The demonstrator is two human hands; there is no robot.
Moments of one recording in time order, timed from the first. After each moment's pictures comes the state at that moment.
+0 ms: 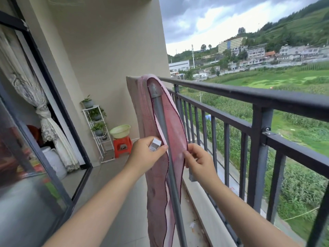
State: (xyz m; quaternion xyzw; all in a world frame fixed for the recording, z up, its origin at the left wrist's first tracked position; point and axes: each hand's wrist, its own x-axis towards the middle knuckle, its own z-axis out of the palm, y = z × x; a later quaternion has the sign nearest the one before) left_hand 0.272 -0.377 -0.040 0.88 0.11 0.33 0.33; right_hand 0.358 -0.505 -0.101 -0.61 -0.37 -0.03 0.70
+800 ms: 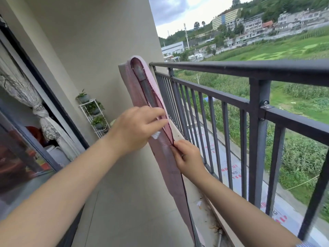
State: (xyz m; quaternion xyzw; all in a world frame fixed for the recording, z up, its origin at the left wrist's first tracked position) left_hand 0.261 -0.373 0.012 0.85 -0.26 0.36 -0.27; right_hand 0.342 -0.481 -0.131 -0.66 -0.41 -0.22 0.59
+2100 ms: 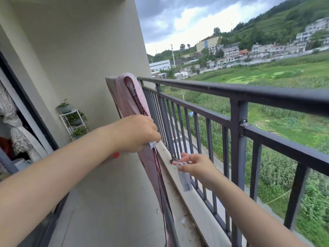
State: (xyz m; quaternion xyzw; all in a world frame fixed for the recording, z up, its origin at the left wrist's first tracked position) left_hand 0.285 -0.388 0.045 0.88 -0.32 0.11 -0.33; right_hand 0.369 -0.542 -0.110 -0.64 -0.24 0.25 0.69
